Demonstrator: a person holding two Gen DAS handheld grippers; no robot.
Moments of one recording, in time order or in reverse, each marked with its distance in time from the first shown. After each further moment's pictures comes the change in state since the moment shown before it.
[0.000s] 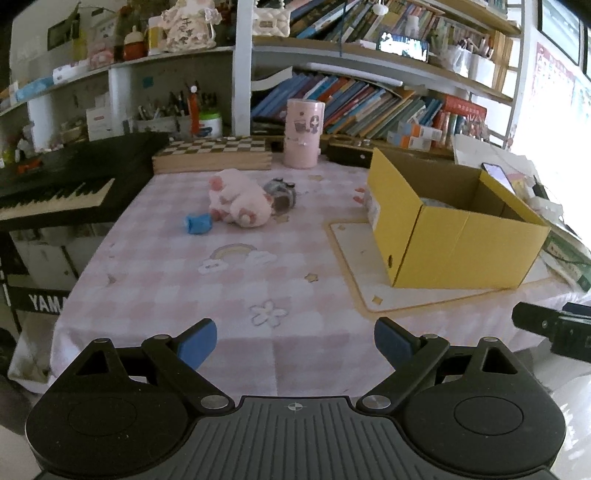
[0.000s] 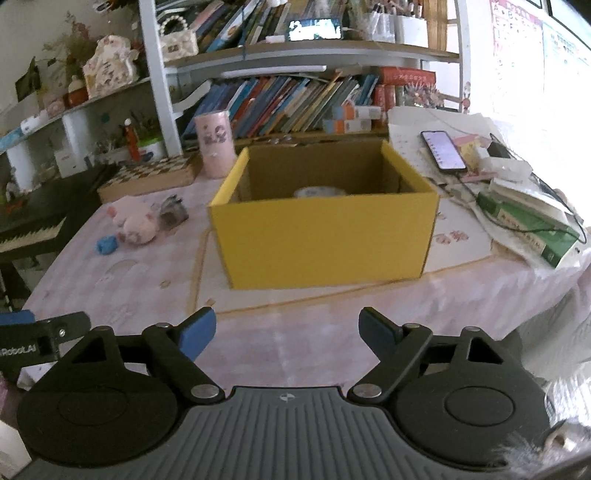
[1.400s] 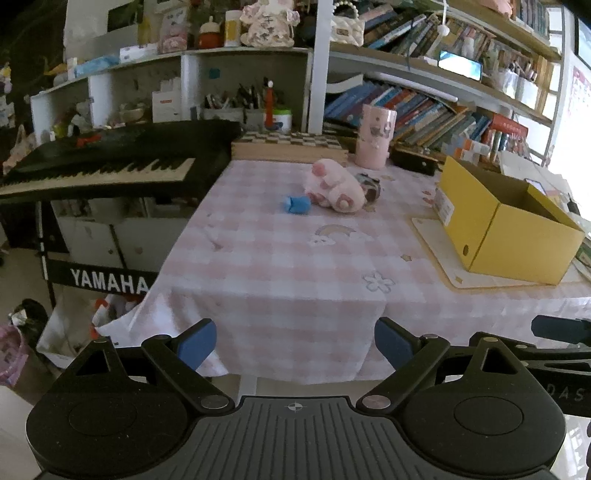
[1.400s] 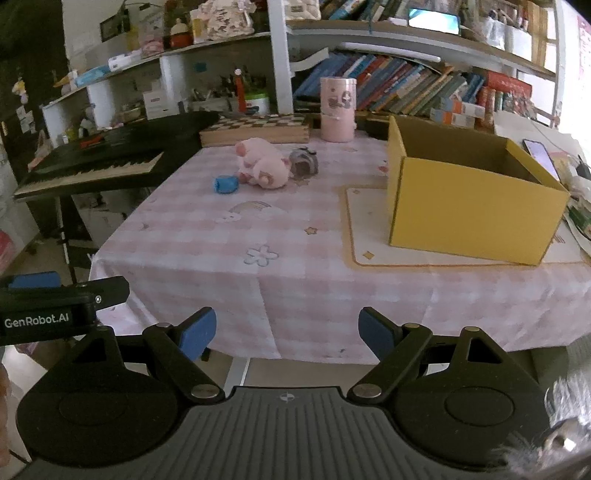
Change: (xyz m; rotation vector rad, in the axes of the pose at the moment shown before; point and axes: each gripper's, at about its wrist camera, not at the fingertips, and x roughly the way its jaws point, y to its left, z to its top) left arm -0.041 0.102 -0.036 -0.080 -0.017 0.083; right arm 0.000 0.137 -0.041 -0.170 0.071 0.174
